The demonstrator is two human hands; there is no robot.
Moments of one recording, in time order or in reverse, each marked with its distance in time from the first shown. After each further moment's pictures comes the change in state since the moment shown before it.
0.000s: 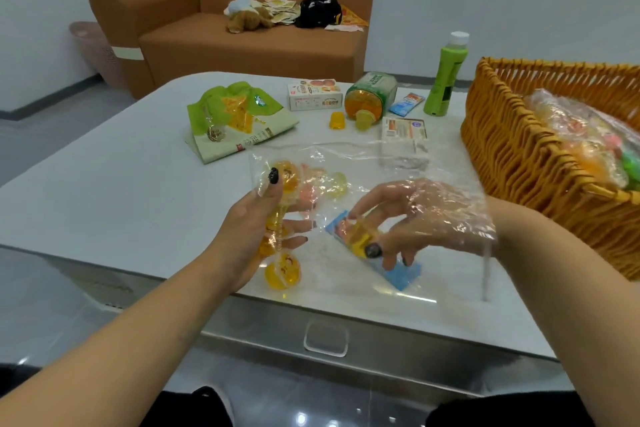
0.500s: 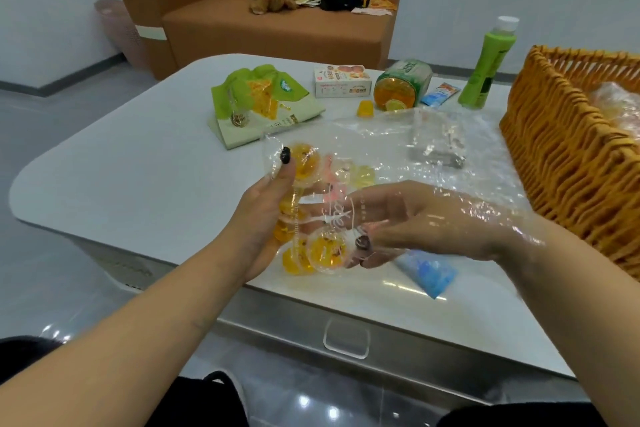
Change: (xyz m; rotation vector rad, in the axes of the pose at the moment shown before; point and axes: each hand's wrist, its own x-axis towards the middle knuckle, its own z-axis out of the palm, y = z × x) left_hand 0.010 0.003 -0.015 -0.101 0.025 -0.025; right_hand 0.030 -0.012 0.049 -0.373 -0.426 -0.132
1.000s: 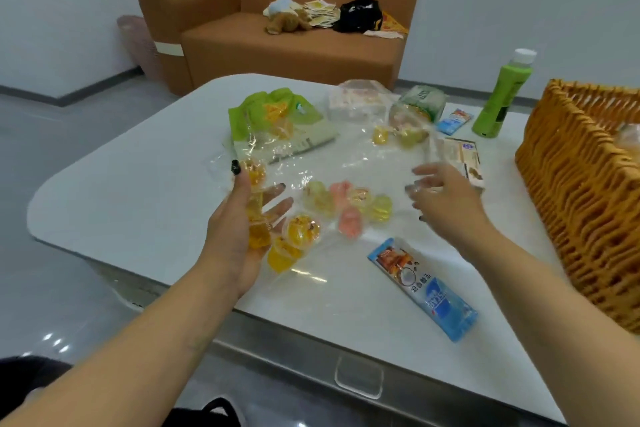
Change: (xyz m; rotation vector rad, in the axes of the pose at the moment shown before) left_hand 0.014 0.020 -0.032 -0.245 0.353 0.012; right_hand 0.061 0.041 -0.042 -0.086 0.947 0.112
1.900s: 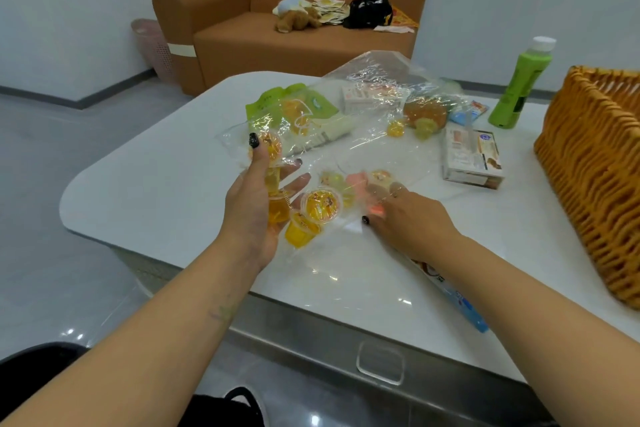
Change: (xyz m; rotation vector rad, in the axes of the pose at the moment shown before) left_hand -0.003 0.016 0.000 0.064 -0.025 0.076; right_hand 0.000 0.024 0.067 -0.886 -0.160 -0.478
